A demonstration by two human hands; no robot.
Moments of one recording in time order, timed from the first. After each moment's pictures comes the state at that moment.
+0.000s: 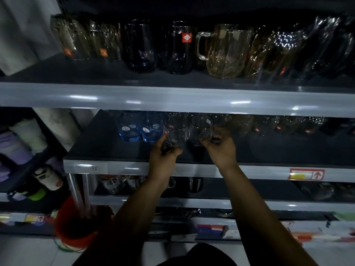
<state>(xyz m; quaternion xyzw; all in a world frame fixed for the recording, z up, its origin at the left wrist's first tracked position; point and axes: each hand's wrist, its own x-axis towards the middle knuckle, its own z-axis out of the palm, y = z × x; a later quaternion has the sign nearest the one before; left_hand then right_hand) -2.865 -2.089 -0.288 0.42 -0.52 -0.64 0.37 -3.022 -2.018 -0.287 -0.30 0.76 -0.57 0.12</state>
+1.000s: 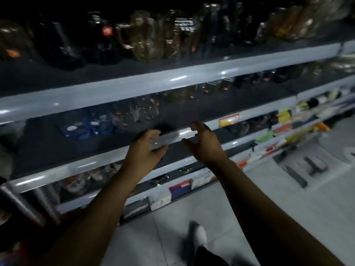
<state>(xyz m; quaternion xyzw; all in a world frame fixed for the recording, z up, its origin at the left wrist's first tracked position) -2.833 -2.022 -0.241 0.20 -0.87 -0.42 0.17 -2.955 -1.856 -0.227 -0.30 0.88 -0.37 0.05</state>
